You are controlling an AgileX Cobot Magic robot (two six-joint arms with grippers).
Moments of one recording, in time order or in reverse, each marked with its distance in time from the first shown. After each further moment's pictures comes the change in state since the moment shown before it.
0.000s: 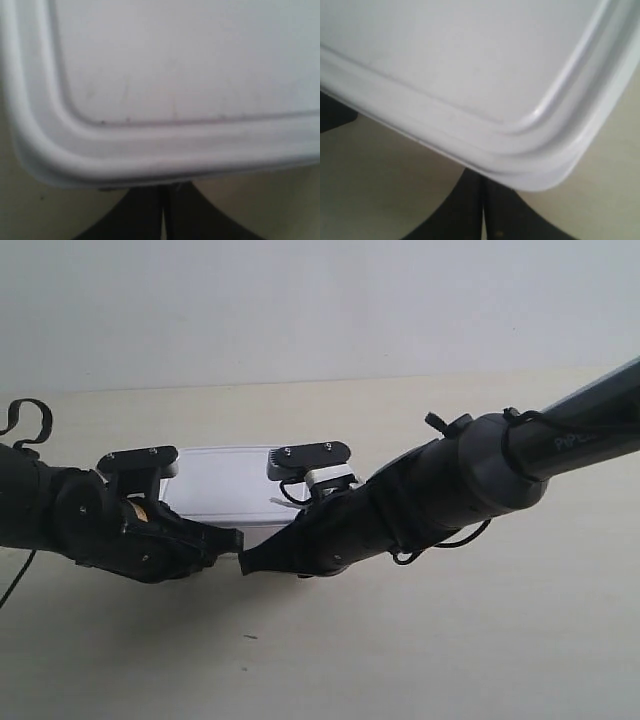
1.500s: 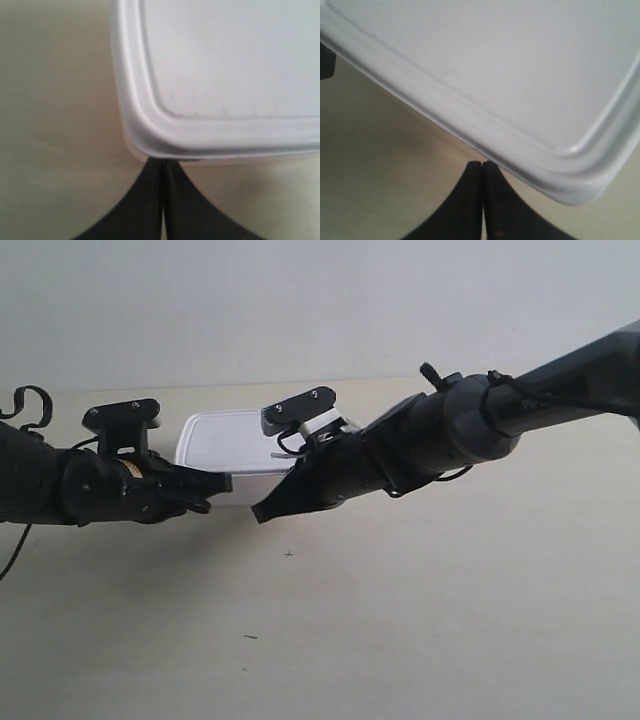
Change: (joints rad) left arm 0.091 0.088 -0.098 0.043 -0.241 0.012; right arm -0.097 0.105 -0.236 -0.251 -0.015 -0.083
